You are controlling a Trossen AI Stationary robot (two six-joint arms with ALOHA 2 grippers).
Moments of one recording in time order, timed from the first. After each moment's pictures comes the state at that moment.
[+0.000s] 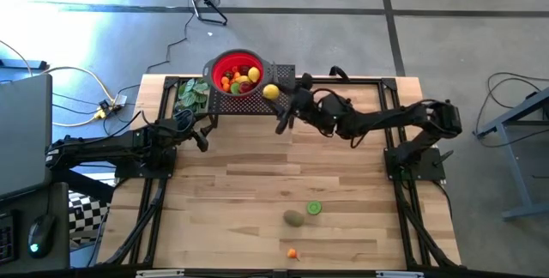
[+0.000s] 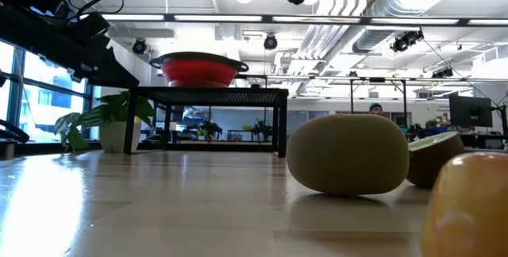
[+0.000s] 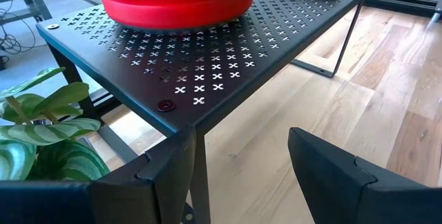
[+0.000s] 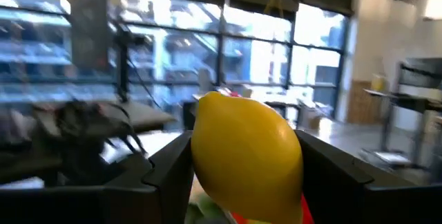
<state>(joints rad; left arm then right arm) 0.19 0.29 0.17 -0.19 -0.51 -0.16 -0.10 1.60 1.06 0.80 0.33 -0.12</state>
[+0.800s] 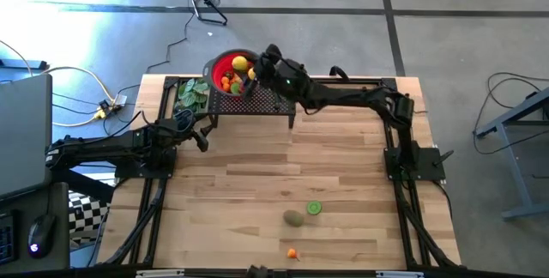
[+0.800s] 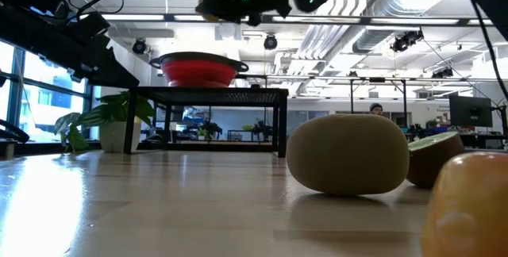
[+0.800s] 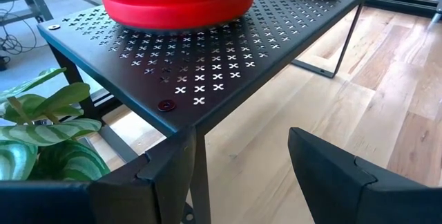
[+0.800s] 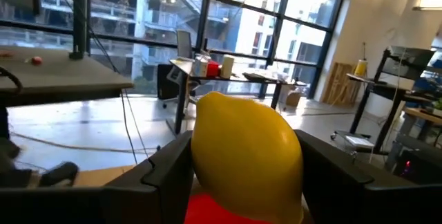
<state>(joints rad) 0.19 0.29 0.17 -0.19 -0.51 -0.16 -0.30 2.01 1.64 0.50 0.20 -0.18</state>
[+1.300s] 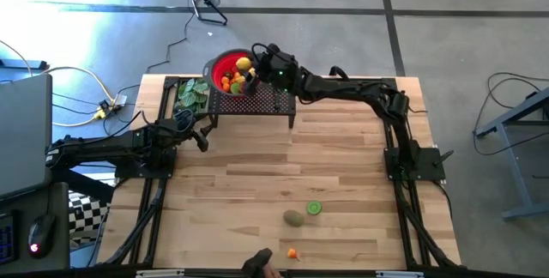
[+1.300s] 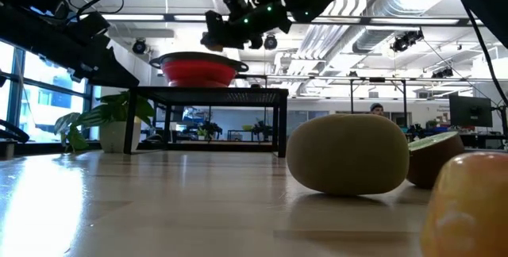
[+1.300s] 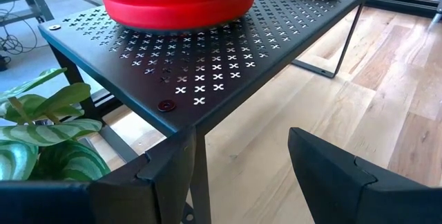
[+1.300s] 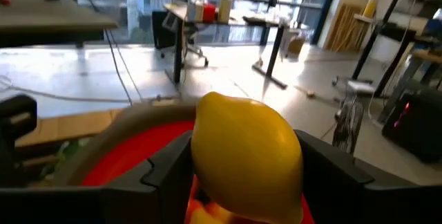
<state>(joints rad) 0.19 0.29 0.17 -0.19 -0.51 -0.16 -0.38 2.07 1.69 0.29 0.15 -0.11</state>
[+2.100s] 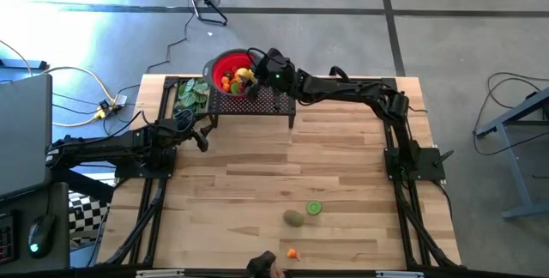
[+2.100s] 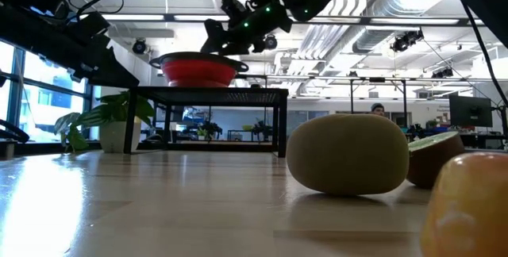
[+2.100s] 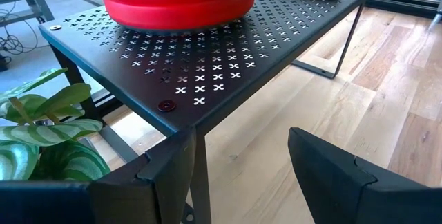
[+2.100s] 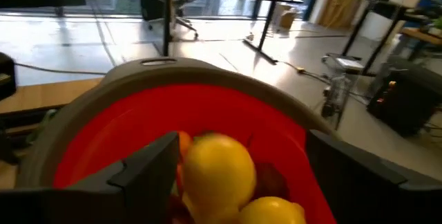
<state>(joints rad) 0.19 0.29 0.17 -0.19 -0.51 -0.16 -0.36 2.07 1.69 0.18 0.21 -0.11</state>
